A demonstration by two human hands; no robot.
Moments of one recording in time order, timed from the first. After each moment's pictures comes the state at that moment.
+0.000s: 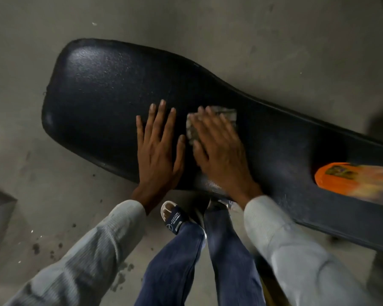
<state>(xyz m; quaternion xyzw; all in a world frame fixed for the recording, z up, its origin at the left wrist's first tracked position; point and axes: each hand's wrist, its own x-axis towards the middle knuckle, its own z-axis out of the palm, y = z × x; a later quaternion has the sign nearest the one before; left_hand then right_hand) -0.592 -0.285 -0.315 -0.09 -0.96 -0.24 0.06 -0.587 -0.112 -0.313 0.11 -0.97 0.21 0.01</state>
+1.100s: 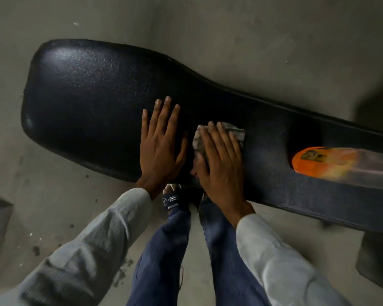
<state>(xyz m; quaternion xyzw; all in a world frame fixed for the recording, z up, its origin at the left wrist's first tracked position) -0.592 -0.243 -0.317 -0.15 -0.97 -0.21 0.00 -0.521 -0.084 -0.312 0.00 -0.97 0.23 0.01</state>
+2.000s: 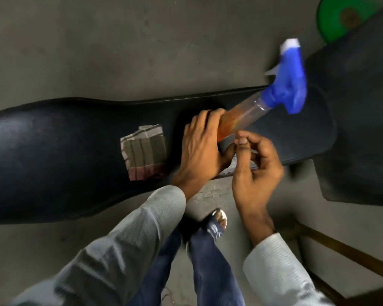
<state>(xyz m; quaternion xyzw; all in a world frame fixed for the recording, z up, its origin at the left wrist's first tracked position) -0.523 -0.031 -0.237 -0.34 -0.85 -0.38 -0.12 -0.423 0.017 -0.186 -0.41 -0.73 0.45 0.32</state>
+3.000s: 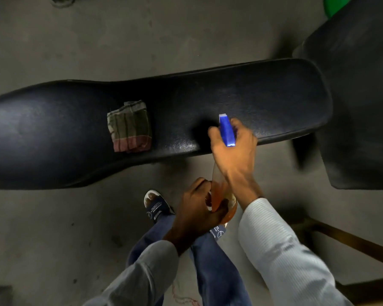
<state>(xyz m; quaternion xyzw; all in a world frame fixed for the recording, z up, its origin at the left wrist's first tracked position) -0.334 -0.109 -0.284 -0.30 -0.84 -0.36 -0.26 -0.368 0.042 -0.219 -0.44 -0.75 0.47 0.14</state>
